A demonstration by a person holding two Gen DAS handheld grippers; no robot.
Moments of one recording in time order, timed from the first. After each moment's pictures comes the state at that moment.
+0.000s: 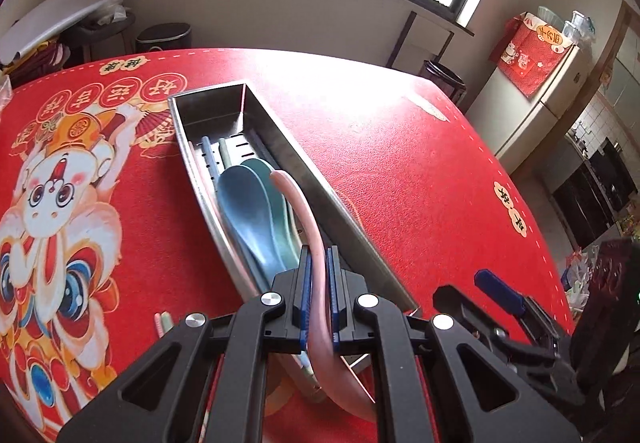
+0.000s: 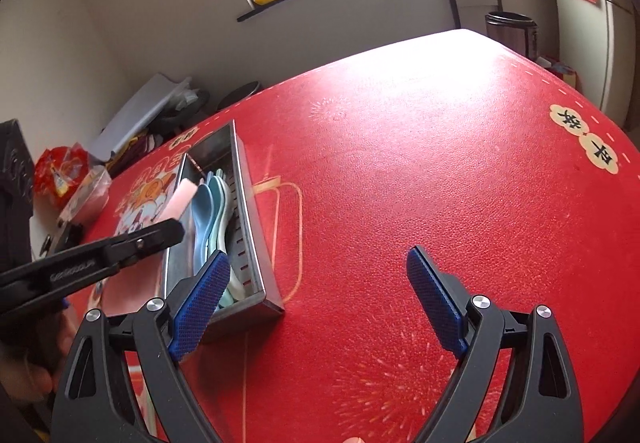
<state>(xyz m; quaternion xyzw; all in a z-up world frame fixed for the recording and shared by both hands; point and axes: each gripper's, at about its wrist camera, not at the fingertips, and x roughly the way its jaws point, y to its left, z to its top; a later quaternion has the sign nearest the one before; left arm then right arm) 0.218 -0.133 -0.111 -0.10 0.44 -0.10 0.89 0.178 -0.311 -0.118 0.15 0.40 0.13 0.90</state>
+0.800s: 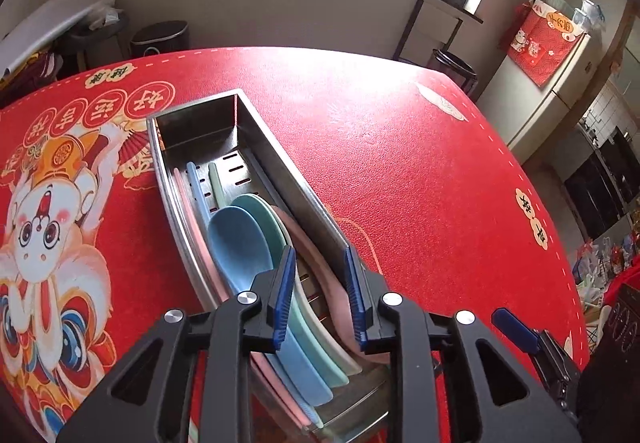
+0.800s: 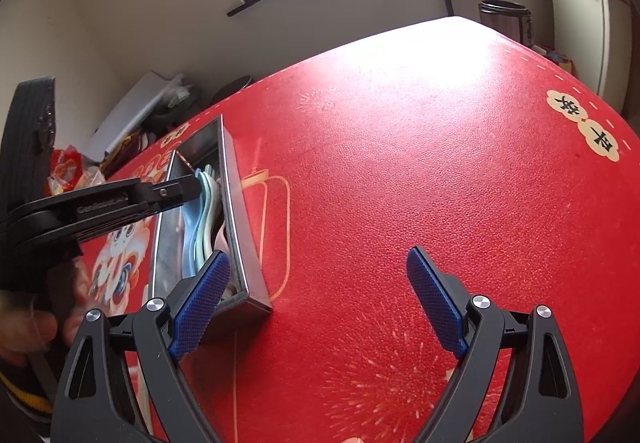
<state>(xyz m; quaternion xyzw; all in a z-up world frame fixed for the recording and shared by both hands) 0.253 -0.135 -0.113 -0.07 0.45 -0.09 0.89 0.183 -0.315 -0.128 0.16 0.41 0.12 0.89</state>
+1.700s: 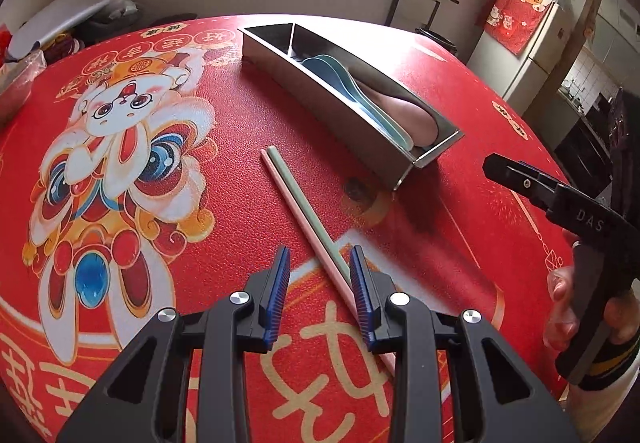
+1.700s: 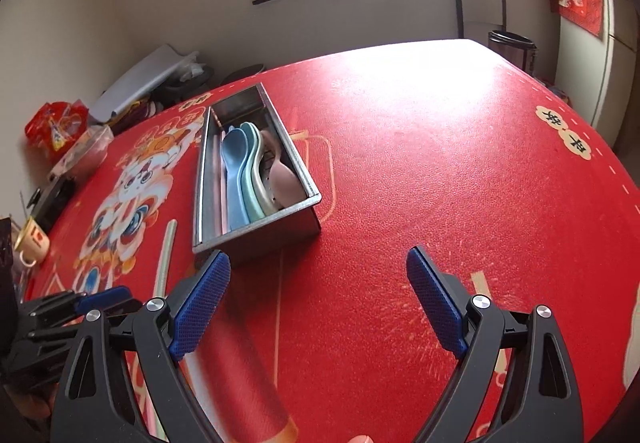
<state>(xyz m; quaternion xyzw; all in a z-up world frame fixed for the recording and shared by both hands) 0.085 -0.056 -0.153 -0.04 0.45 -0.12 0.88 0.107 -0.273 -0.111 0.08 0.40 0.11 0.91</state>
